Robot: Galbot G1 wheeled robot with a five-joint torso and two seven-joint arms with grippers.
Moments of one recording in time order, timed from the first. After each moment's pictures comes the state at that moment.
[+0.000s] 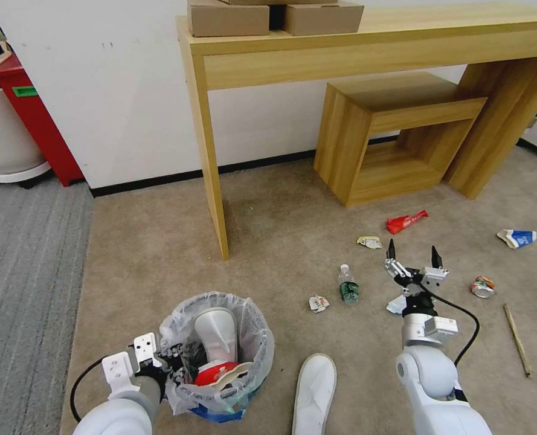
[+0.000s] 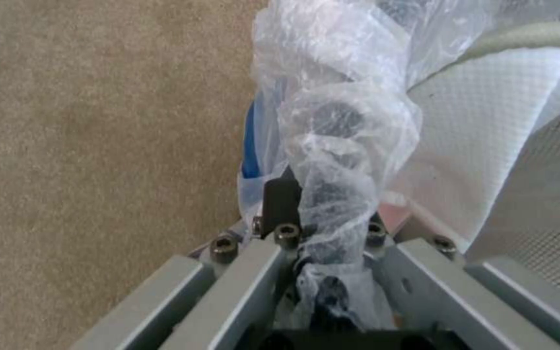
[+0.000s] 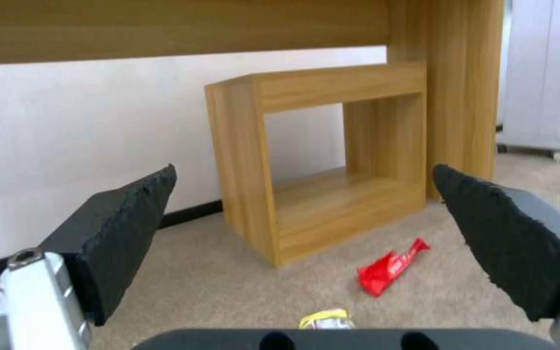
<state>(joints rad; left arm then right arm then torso) 1.66 -1.15 -0.42 -2.32 -0.95 0.59 -0.76 -1.29 1.32 0.56 1.74 0.33 0.29 0.21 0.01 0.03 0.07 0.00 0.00</state>
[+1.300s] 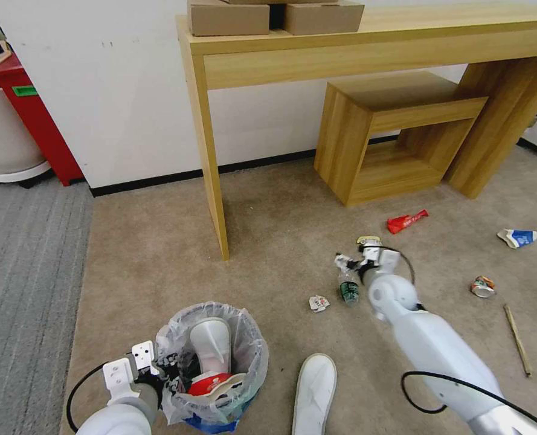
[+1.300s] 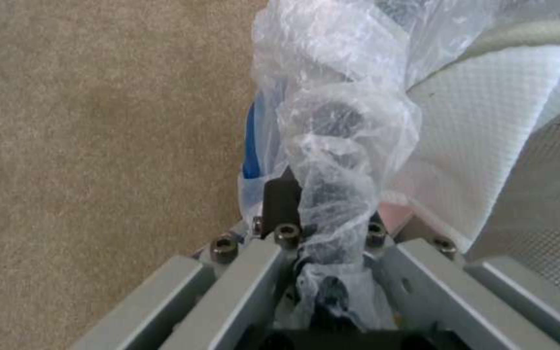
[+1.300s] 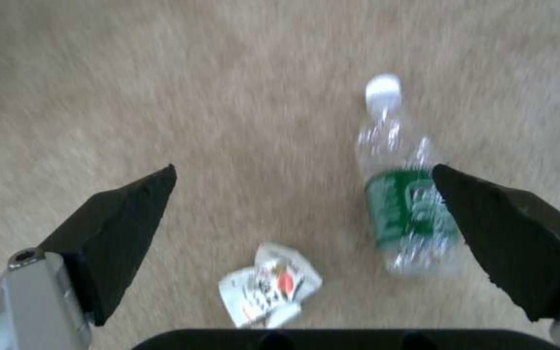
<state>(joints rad) 1.66 -1.14 -0.42 -2.28 -0.94 0.59 -0.77 -0.71 1.16 0.03 1.31 0.98 -0.51 0.49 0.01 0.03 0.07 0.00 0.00</state>
